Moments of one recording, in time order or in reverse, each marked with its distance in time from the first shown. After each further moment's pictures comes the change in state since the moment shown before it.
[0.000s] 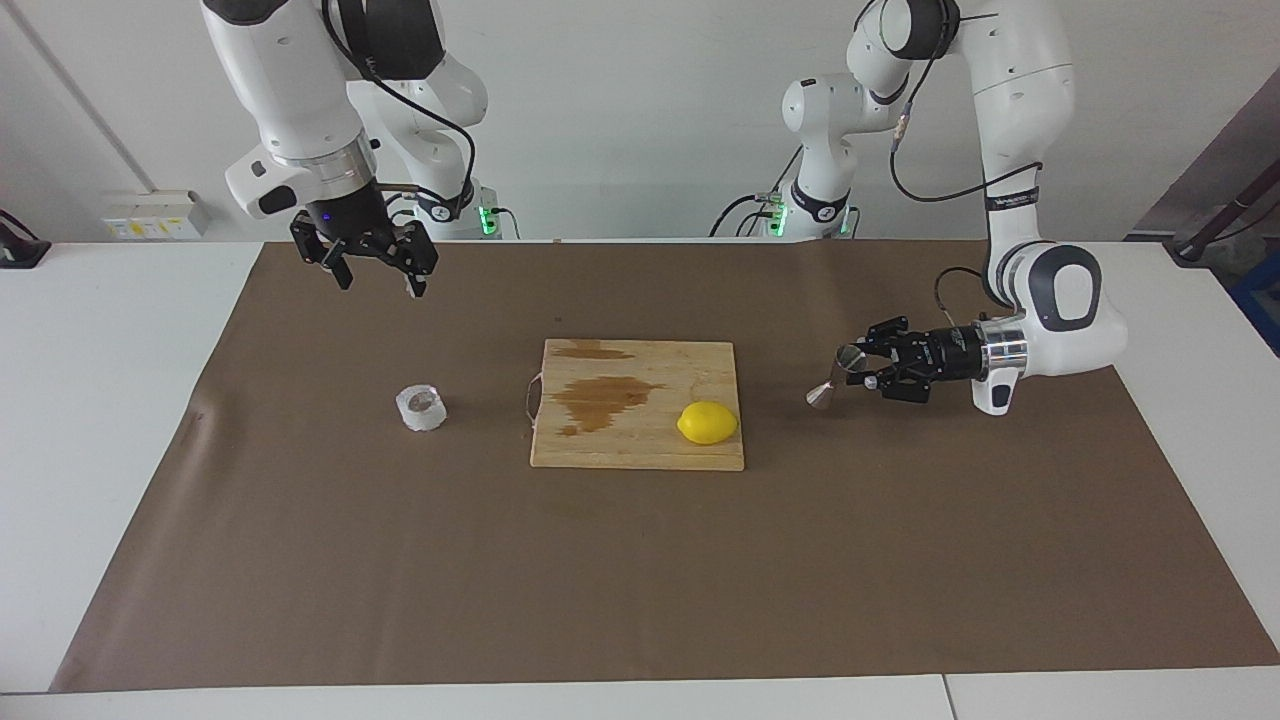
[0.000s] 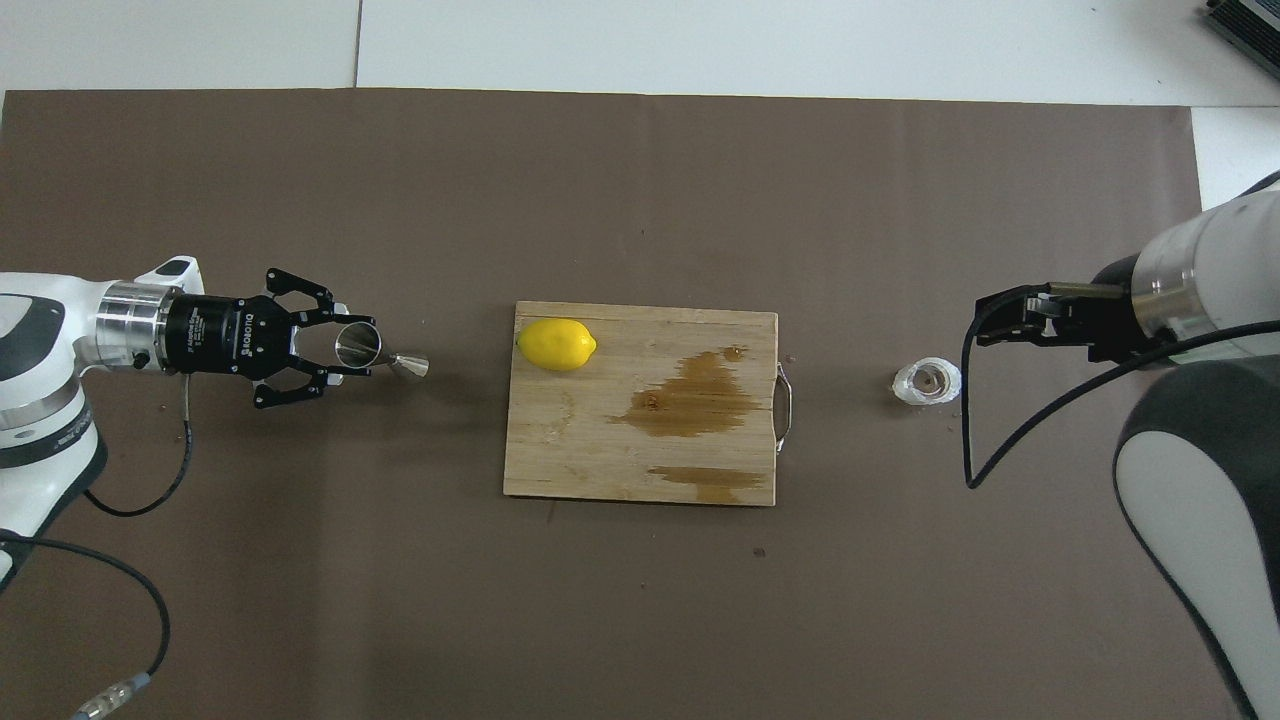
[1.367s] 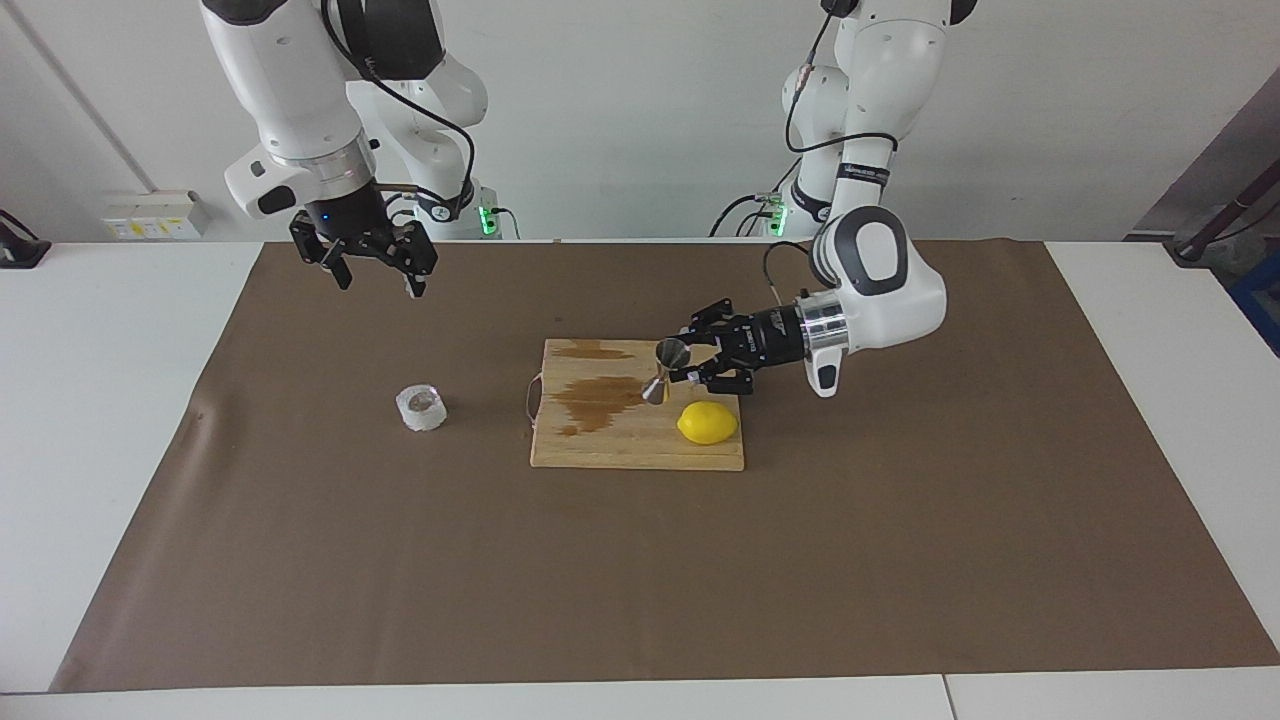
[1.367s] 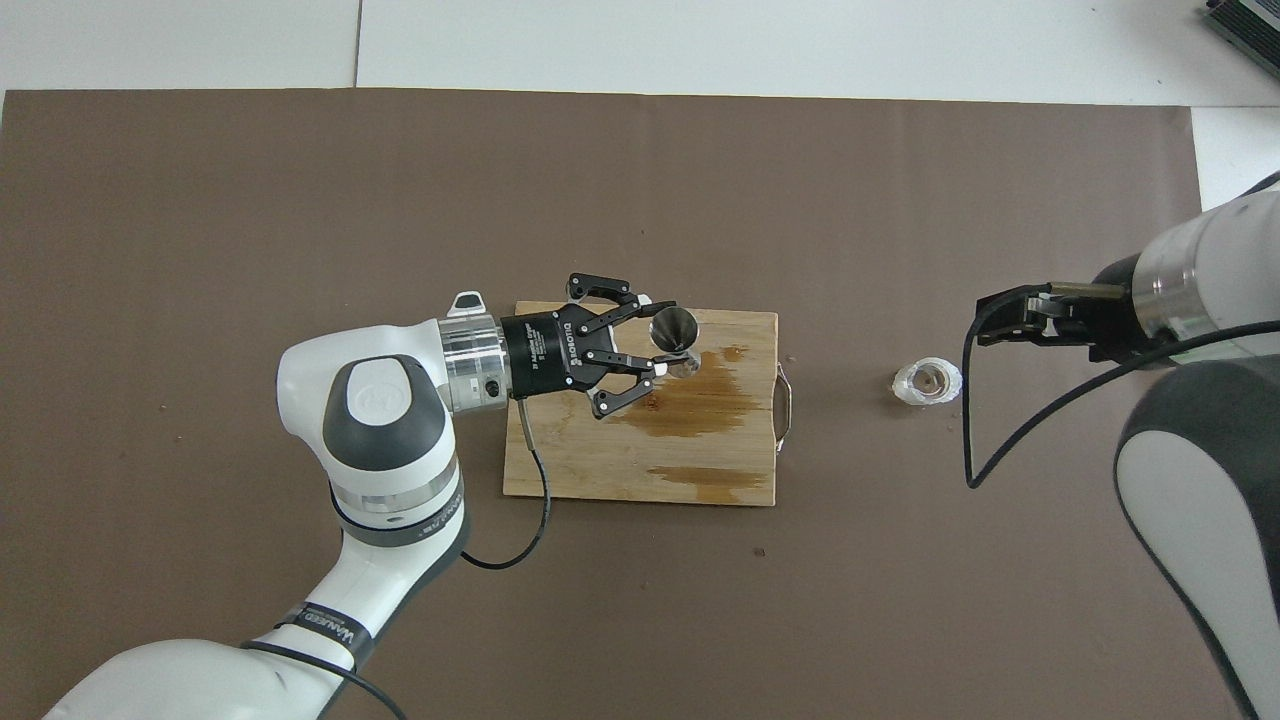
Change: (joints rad) left arm -0.660 -0.110 -0.019 -0.089 -0.573 0.758 -0.182; right arm -0.002 0.000 0.000 0.000 0.000 0.000 0.000
